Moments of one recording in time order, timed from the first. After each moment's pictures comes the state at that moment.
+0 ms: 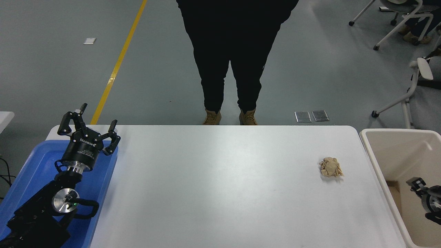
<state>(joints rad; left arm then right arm) -0.45 0.28 -1.07 -0.58 0.20 -0.61 -0.45 0.81 -0.66 -0.55 0.63 -0.03 -0.10 -0.24</state>
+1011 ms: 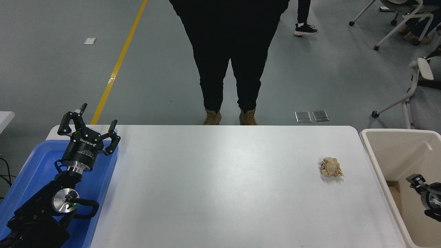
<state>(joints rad) -0.45 0.28 -1.07 -0.58 0.20 -0.61 -0.45 0.83 -0.66 -0.55 0.63 -0.03 -0.10 -0.24</state>
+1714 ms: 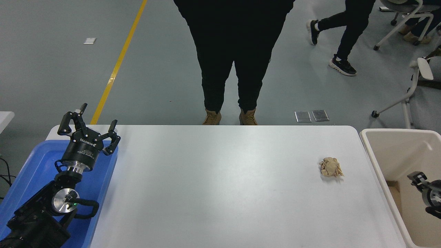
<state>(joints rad) -0.45 0.28 -1.07 -0.58 0.20 -0.61 -0.45 0.86 -0.68 -0.55 0.64 -0.01 -0.10 -0.24</state>
